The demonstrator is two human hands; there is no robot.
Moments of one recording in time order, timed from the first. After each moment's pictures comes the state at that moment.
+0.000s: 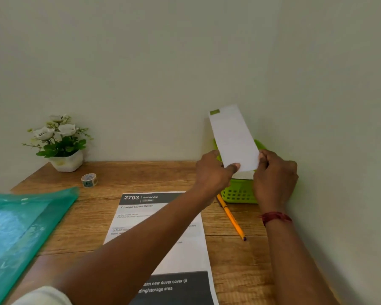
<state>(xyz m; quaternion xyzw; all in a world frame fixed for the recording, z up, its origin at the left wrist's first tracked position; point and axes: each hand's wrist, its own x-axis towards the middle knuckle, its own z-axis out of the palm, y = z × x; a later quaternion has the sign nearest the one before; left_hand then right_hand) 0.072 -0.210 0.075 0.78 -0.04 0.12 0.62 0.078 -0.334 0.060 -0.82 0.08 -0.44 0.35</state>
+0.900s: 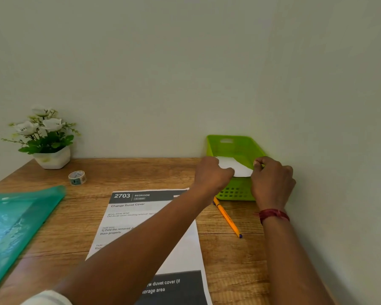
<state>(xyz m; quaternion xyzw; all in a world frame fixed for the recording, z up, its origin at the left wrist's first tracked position) 0.091 -0.225 0.059 0.82 0.01 0.07 0.56 0.083 -0.351 0.053 -0.90 0.15 -0.33 0.26</state>
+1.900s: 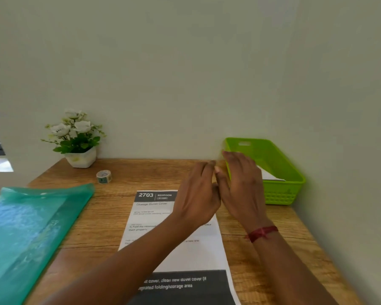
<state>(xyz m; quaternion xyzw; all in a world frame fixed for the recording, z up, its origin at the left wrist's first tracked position) 0.041 -0.146 0.030 0.89 -0.15 0.32 0.27 0.063 -0.270 0.034 -0.84 -0.20 -0.45 0.22</state>
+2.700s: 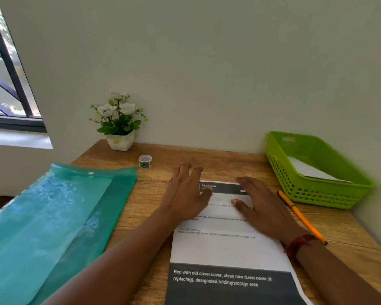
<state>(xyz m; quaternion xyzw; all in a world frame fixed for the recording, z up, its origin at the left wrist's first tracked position) 0.037 -0.001 -0.011 0.96 -0.05 0.20 0.21 0.064 -0.228 -0.015 -0.94 -0.26 -0.15 0.17</state>
